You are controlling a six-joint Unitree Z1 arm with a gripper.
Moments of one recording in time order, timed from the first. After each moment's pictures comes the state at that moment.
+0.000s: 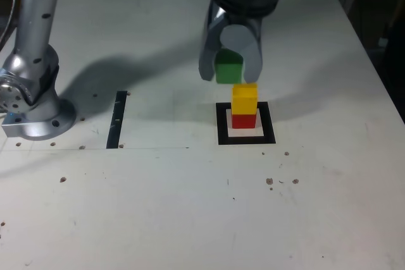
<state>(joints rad) -0.16 2.03 -1.83 1.58 0.12 -0.12</state>
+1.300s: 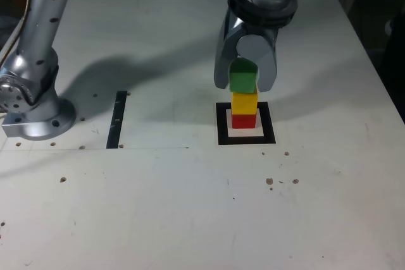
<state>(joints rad) -0.14 2.10 -1.88 1.56 0.10 -0.07</state>
